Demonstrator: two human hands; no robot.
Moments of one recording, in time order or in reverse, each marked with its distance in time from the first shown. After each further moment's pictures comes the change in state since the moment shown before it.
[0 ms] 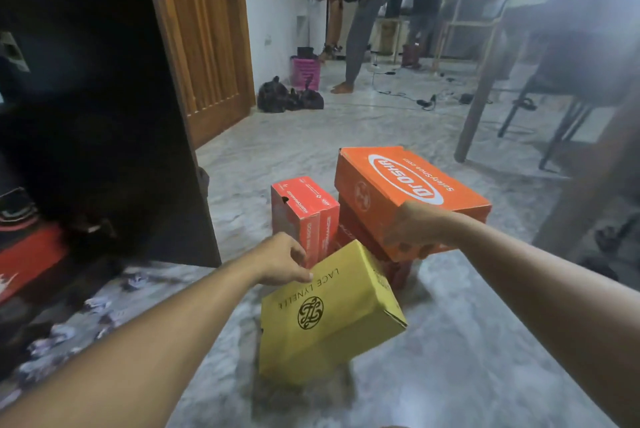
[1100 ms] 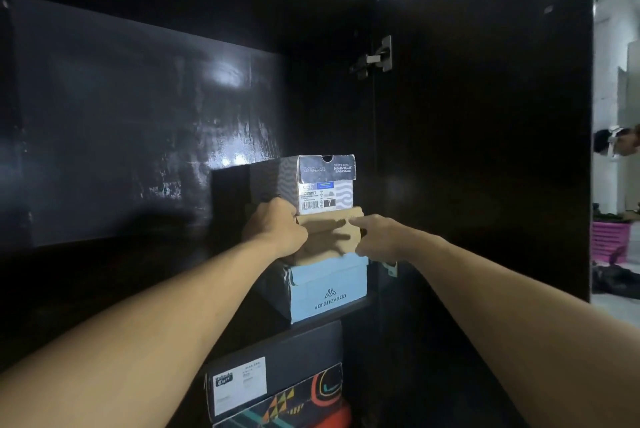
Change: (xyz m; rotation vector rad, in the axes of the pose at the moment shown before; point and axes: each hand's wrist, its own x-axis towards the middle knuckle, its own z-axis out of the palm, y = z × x) left_hand -0.179 -0.193 -0.481 0.158 1.277 -0.501; right_hand 0.056 -0.639 -0.018 -0.026 0.071 -1.053
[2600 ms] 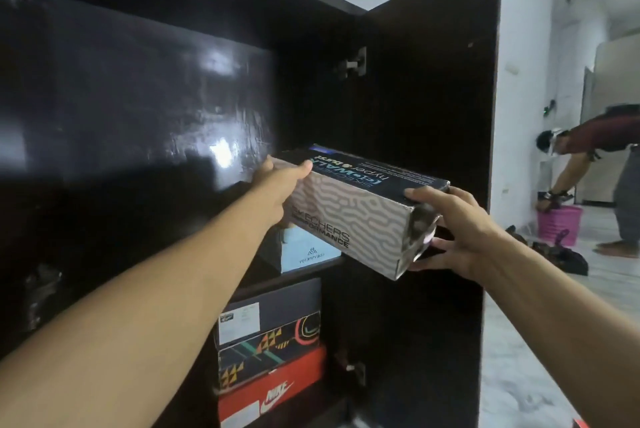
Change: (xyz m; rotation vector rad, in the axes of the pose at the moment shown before) left_hand -0.077 0.045 -0.055 -0.998 -0.073 -0.270; right_hand -0.224 -0.007 -0.040 1.196 0.417 0.299
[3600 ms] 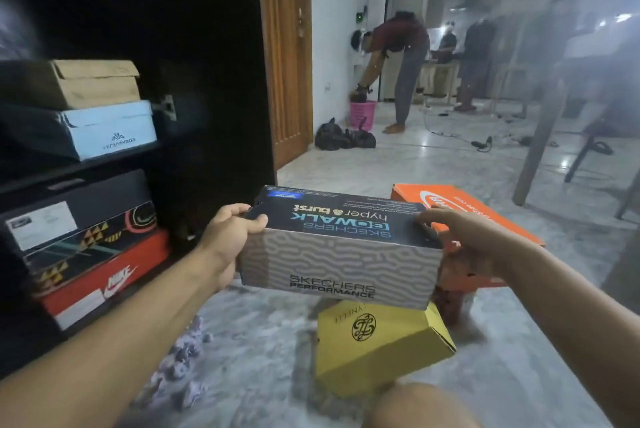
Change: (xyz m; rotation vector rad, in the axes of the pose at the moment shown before) left_hand -0.295 -0.173 0.084 -0.094 -0.520 -0.348; right_hand -0.262 0.082 -0.282 -0.275 0.402 0.447
